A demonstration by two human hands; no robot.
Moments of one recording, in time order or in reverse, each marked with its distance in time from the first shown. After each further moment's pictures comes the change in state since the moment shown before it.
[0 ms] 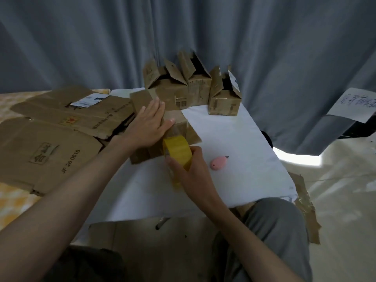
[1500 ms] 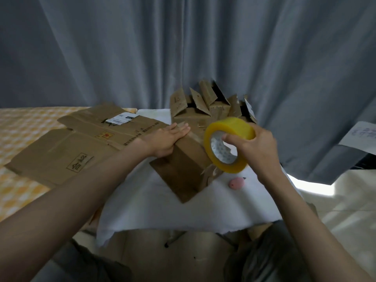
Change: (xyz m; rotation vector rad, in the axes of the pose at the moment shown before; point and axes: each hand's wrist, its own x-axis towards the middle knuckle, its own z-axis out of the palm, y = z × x) left_hand -0.012 -0.039 -0.045 0.106 -0.211 0.207; right_hand 0.043 -0.094 -0.076 -0.281 0.338 -0.126
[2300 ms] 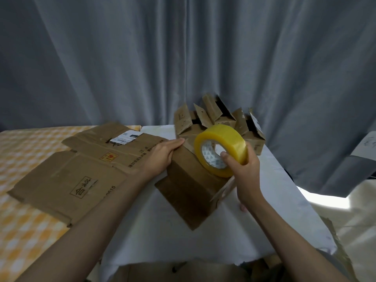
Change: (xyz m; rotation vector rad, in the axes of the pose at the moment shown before) left_hand 0.005 -0.018 0.015 -0.343 0.585 -0.004; right_hand 0.011 0.032 0.065 0.538 -0.002 -0.040
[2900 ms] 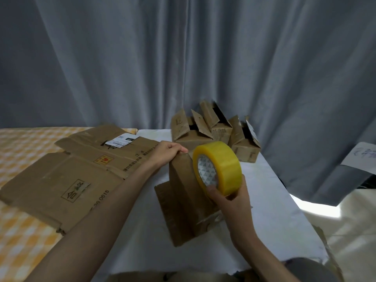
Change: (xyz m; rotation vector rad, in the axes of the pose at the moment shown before) left_hand 0.033 0.010 0.010 -0.657 -0.104 -0.565; right_hand -0.060 -0.007 0.006 -0.074 -0.018 0.159
